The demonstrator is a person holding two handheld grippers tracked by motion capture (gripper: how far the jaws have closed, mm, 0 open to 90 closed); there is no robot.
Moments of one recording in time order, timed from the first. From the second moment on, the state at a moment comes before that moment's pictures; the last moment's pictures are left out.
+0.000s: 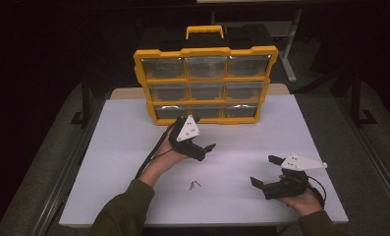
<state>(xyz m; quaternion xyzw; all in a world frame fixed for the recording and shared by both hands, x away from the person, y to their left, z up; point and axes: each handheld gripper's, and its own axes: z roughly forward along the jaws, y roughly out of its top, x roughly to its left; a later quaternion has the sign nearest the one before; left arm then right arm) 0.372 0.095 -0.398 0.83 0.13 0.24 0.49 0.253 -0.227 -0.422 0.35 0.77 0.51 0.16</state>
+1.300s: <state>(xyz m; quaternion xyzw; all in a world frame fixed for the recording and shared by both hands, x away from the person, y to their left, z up) 0.364 0.089 -0.400 0.85 0.07 0.32 0.42 0.254 -0.225 -0.424 0.35 0.78 0.50 0.16</state>
